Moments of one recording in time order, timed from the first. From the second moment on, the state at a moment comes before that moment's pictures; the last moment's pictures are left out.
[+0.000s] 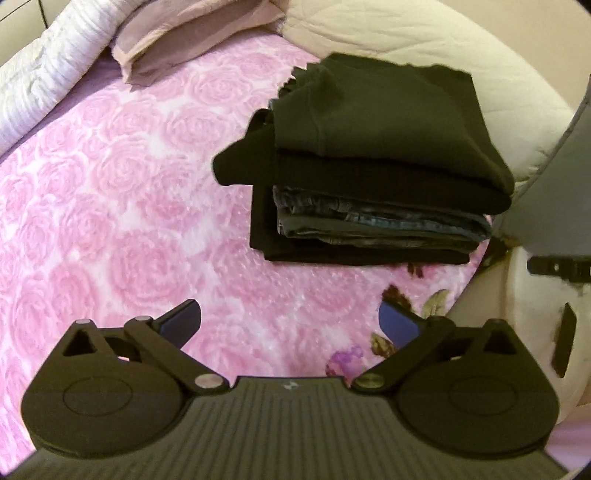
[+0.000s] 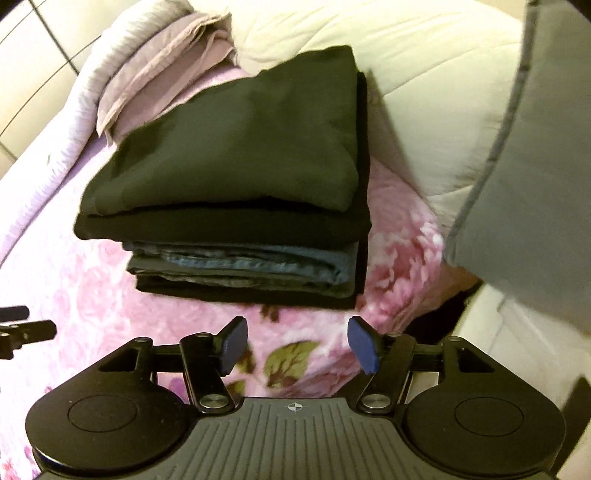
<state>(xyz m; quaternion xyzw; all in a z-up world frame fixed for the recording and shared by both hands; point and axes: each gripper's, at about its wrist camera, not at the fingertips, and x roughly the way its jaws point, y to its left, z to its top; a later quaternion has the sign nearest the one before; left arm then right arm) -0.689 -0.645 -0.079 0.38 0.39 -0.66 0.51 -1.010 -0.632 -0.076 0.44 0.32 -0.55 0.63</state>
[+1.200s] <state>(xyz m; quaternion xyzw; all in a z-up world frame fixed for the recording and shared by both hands) -0.685 -0.547 0.001 0.36 0.32 -0.70 0.52 -0.924 -0.519 0.025 0.36 0.29 -0.62 0.63</state>
